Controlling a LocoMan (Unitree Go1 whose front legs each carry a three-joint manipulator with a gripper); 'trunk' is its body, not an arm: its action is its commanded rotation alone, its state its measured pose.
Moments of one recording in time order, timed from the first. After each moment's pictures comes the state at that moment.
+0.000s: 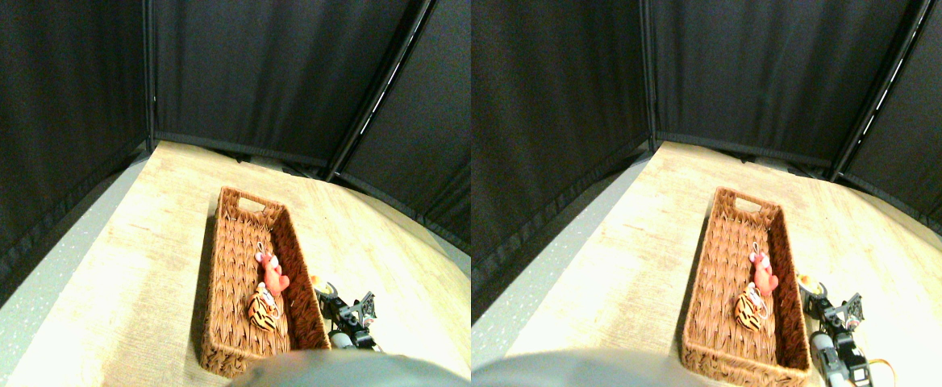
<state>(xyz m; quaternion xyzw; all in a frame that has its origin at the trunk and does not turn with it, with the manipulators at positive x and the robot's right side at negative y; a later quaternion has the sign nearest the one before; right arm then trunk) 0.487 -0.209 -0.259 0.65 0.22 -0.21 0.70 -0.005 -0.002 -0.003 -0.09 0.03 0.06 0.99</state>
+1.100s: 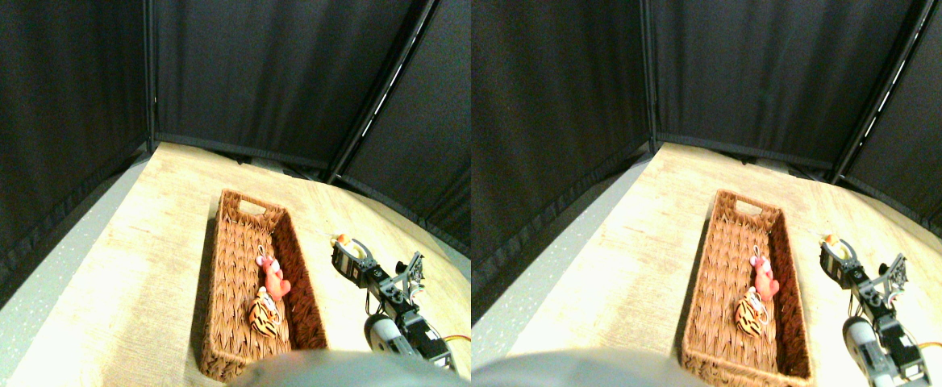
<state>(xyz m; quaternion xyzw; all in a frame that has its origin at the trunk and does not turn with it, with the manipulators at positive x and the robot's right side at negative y) 0.497 -0.203 -0.142 0.60 0.14 -0.08 0.79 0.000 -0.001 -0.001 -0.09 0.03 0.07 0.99</state>
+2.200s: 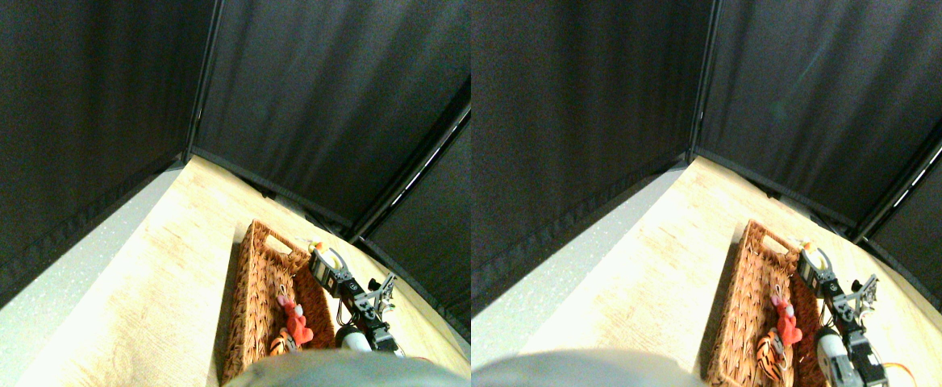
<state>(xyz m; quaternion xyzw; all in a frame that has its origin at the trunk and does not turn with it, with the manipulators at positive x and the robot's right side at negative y) 0.517 -0.097 -0.134 0.60 0.18 0.02 0.78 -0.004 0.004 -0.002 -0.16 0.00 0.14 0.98</state>
